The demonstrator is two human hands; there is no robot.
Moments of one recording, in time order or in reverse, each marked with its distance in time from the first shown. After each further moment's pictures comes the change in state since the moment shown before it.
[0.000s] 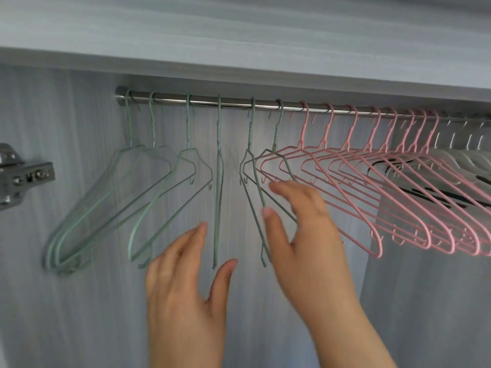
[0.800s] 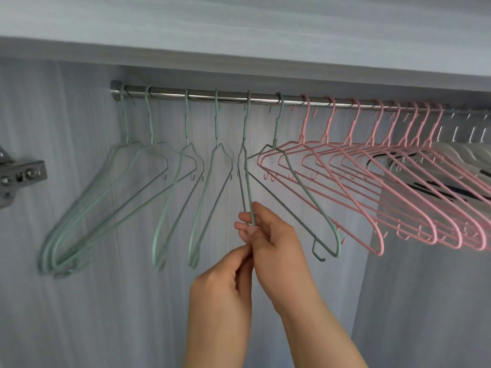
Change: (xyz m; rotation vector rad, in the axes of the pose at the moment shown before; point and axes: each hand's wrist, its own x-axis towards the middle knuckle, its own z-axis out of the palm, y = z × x) left_hand -0.006 -0.007 0.034 -0.162 -0.195 -0.059; right_hand 0.003 0.024 0.046 0.564 -0.209 0.448
